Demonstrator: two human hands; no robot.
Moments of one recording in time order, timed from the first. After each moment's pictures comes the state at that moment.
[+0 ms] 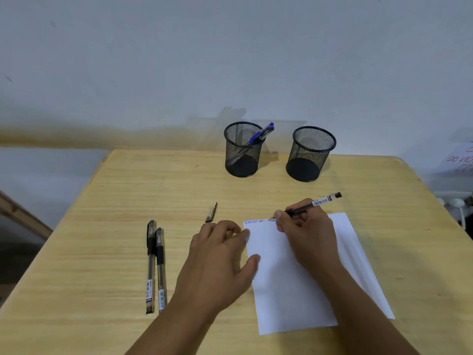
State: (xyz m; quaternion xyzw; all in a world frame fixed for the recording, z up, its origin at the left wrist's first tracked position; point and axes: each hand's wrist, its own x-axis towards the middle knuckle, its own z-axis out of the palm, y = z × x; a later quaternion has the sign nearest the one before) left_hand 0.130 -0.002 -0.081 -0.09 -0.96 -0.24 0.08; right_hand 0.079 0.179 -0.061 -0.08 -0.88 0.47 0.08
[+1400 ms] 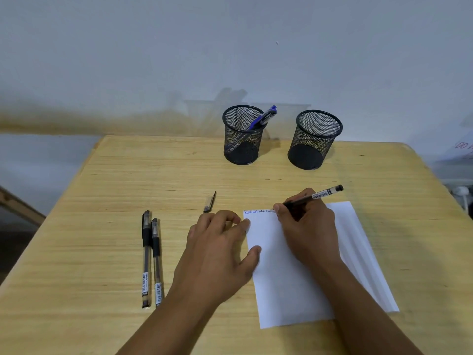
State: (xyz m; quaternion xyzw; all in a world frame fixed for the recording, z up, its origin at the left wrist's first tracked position) left_hand 0.128 -0.002 -0.082 -0.08 -0.97 -0.21 0.07; right_hand 0.079 0.176 -0.066 -0.10 -0.90 0.43 0.08
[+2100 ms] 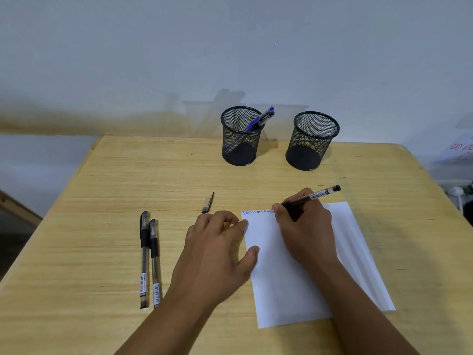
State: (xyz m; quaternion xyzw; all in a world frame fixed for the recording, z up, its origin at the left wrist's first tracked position) left_hand 0.128 -0.002 -0.083 -0.08 -0.97 -0.21 0.08; right_hand 0.082 0.174 -0.063 -0.09 -0.90 0.43 0.07
